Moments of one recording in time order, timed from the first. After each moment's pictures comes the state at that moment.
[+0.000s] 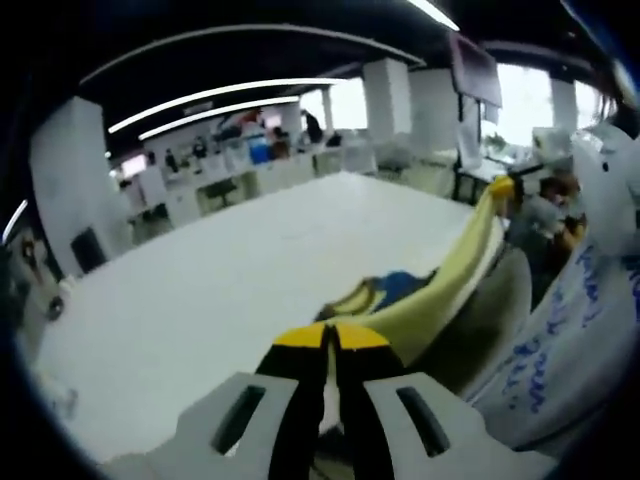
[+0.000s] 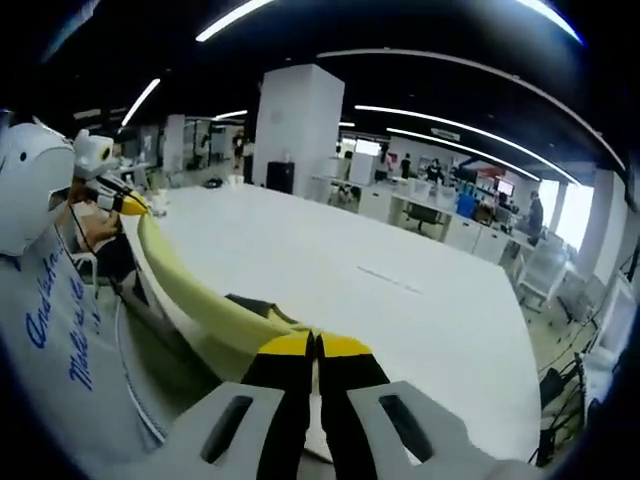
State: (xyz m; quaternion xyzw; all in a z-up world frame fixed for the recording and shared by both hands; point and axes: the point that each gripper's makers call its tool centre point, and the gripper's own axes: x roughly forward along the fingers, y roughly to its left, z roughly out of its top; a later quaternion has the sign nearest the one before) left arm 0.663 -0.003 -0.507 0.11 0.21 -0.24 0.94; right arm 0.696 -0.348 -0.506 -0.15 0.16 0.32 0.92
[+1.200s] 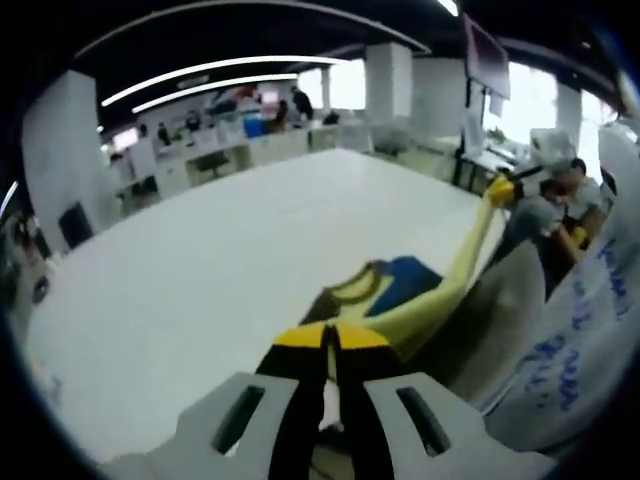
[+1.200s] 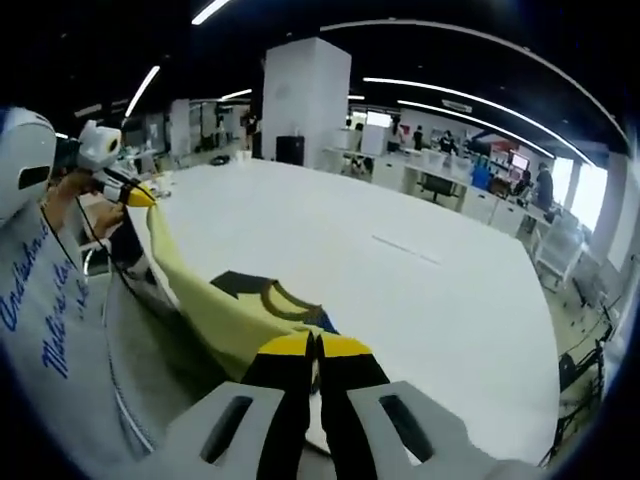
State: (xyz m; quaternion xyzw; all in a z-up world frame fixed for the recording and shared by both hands) left arm 0.710 -0.003 -0.559 0.09 0.27 -0.25 0.92; right arm 0.738 -0.344 -0.563 -0.14 0.23 0.34 0.90
